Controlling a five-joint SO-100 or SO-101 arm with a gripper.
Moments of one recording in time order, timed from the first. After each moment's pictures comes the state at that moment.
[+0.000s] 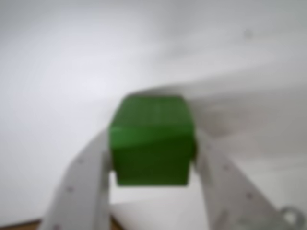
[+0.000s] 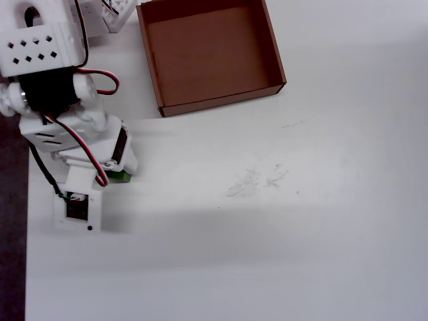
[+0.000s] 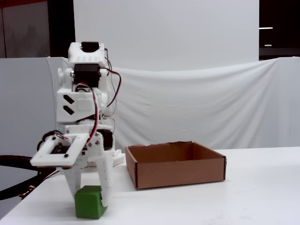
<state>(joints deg) -7.3 94.8 123.0 34.6 -36.9</state>
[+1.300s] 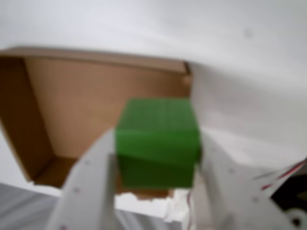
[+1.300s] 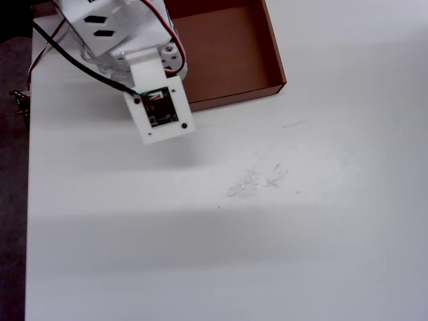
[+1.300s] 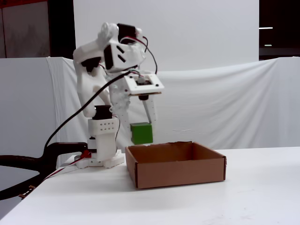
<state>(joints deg) -38.5 121.3 115.3 72.8 -35.4</state>
